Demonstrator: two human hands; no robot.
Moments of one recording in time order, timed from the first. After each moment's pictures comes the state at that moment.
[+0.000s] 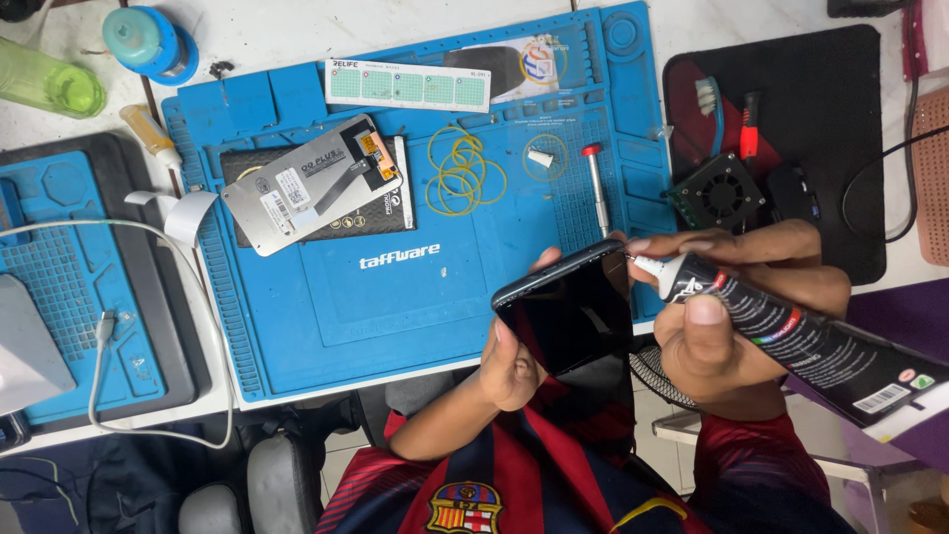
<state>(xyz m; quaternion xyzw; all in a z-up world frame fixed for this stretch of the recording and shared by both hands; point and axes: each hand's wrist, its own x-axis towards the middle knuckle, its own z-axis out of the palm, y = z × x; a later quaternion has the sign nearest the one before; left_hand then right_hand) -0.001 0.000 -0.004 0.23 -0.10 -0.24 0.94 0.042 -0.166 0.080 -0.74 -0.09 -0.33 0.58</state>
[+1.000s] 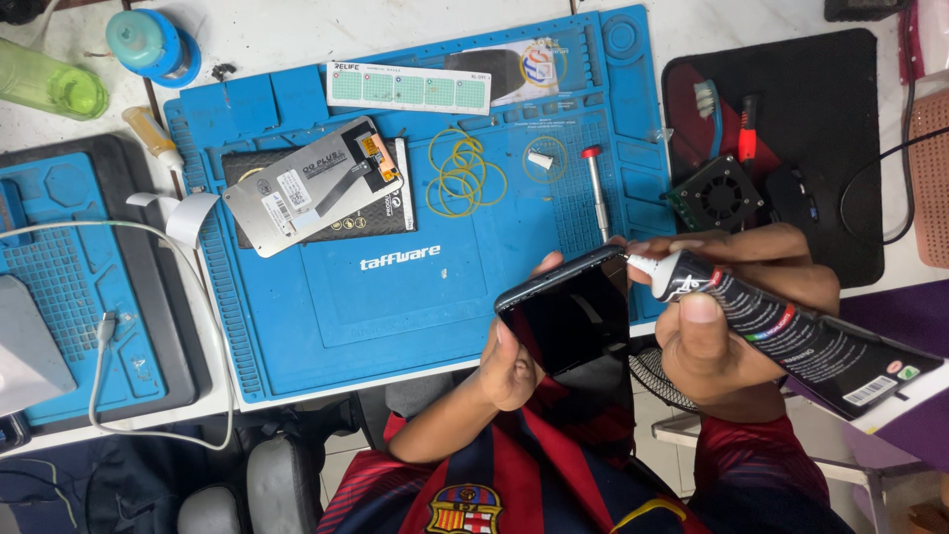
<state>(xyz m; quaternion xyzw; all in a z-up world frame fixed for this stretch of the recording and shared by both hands) -0.001 0.004 -0.010 0.24 -0.10 -0.26 0.93 0.042 -0.165 0.088 -0.78 -0.10 -0.32 0.54</state>
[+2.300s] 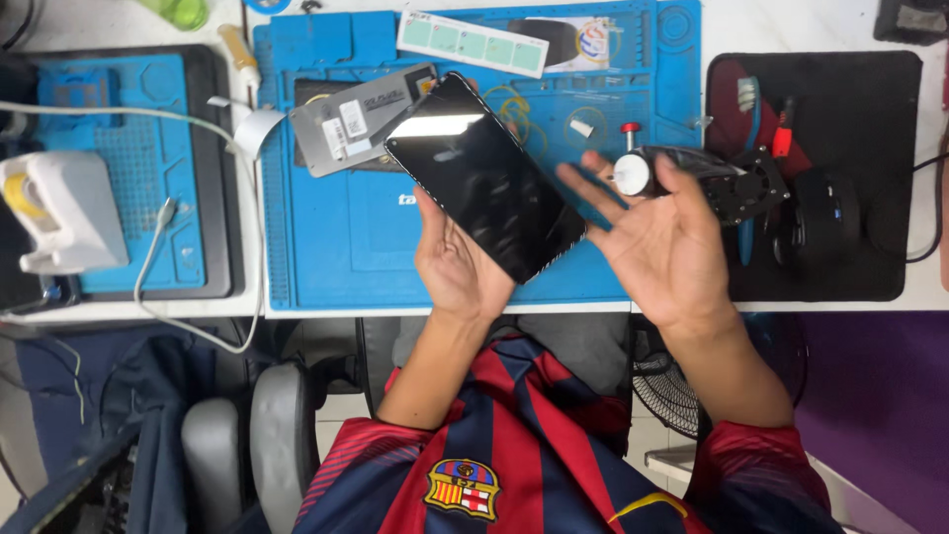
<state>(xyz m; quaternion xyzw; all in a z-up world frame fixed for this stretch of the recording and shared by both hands) 0.047 0.033 0.031 0.07 0.03 -0.07 0.99 0.060 -0.161 0.059 -0.31 0.17 0.17 0.92</state>
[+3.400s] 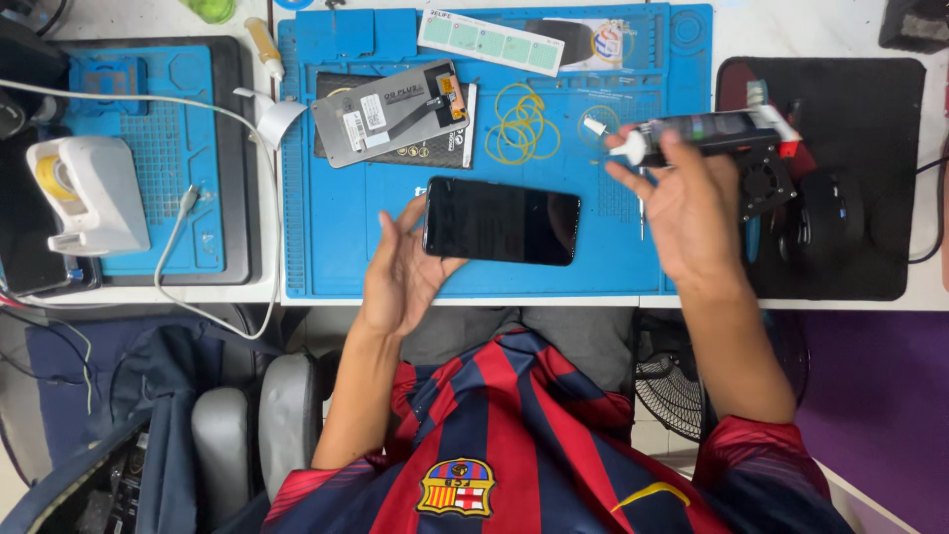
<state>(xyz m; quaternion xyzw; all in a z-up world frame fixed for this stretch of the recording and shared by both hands) 0.024 0.130 0.013 0.33 0.01 -0.19 0.93 0.083 -0.177 0.036 -0.53 0.08 0.06 0.84</state>
